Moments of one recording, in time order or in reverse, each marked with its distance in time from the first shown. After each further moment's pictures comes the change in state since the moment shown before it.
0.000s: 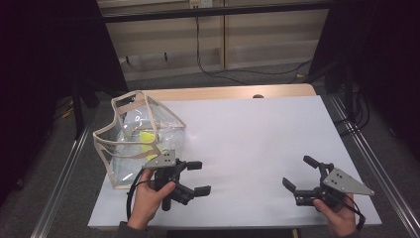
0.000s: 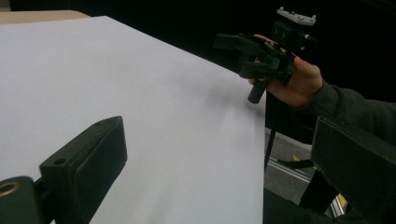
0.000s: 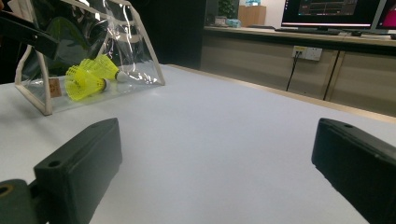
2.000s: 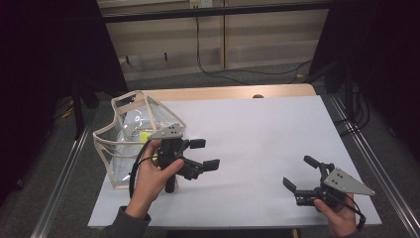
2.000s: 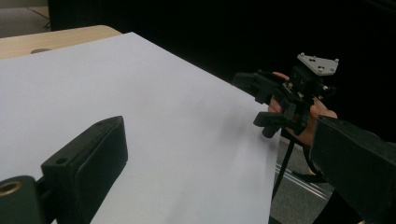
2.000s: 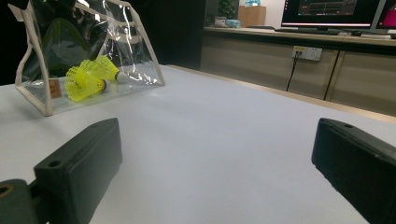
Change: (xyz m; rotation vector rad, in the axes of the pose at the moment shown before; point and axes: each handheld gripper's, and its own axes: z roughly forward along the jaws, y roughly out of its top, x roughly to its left) left arm -0.009 0.072 0.011 0.034 0.107 -0.042; right arm -0.001 0.000 -0.001 -0.001 0.000 0.001
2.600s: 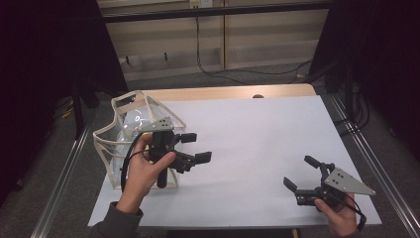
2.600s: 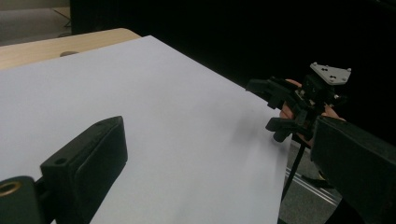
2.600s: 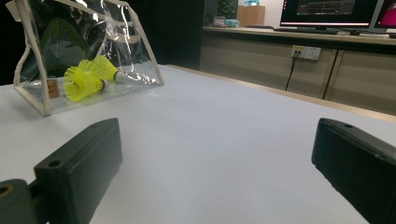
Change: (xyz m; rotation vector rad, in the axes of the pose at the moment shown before) left arm 0.006 0.014 -0.016 0.002 0.050 -0.021; right arm -0.002 -0.001 -0.001 0.000 -0.003 0.002
